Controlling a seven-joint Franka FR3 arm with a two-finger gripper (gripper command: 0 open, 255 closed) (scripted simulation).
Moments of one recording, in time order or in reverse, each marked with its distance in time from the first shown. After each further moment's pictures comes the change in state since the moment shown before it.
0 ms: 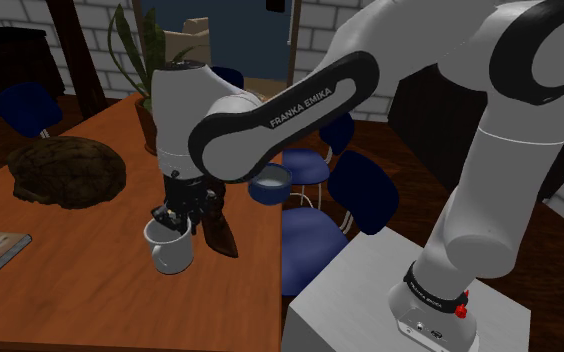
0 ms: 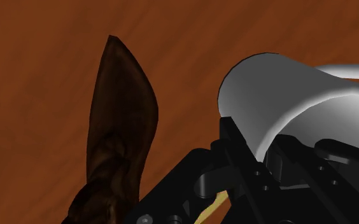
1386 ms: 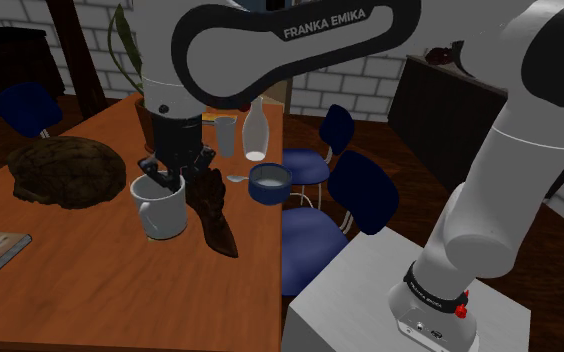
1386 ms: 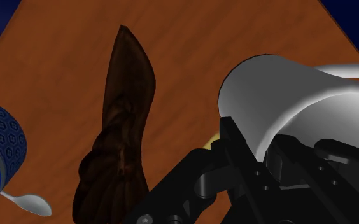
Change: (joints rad) arm -0.013 -0.097 0.007 0.181 0.069 -0.261 -0.042
